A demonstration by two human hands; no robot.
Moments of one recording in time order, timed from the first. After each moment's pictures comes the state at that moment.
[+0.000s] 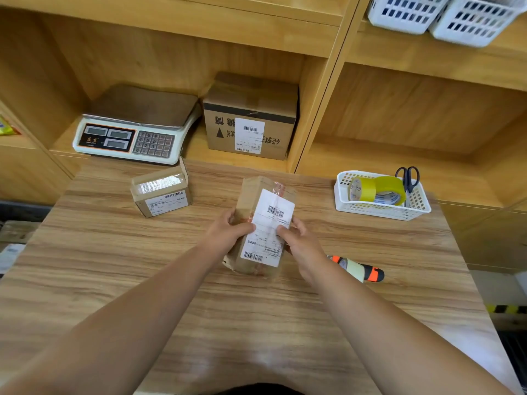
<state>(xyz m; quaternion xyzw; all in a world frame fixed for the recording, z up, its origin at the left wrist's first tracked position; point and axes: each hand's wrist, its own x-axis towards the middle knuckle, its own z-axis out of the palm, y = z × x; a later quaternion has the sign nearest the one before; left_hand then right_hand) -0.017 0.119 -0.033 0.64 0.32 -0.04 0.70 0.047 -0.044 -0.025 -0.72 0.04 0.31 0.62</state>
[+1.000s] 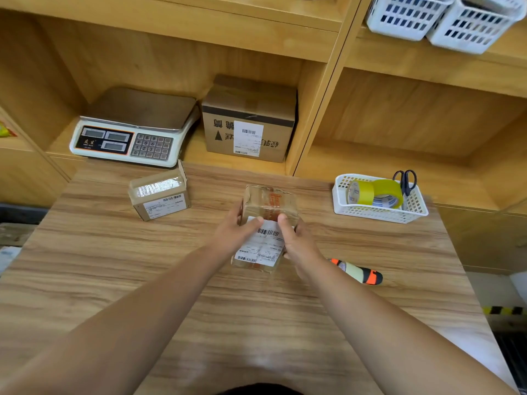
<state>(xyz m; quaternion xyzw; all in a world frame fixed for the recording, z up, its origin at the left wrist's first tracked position) -0.012 0.108 -0.014 0.70 0.24 -0.02 0.67 0.049 -0.034 -0.017 -0.75 0.00 0.29 0.60</state>
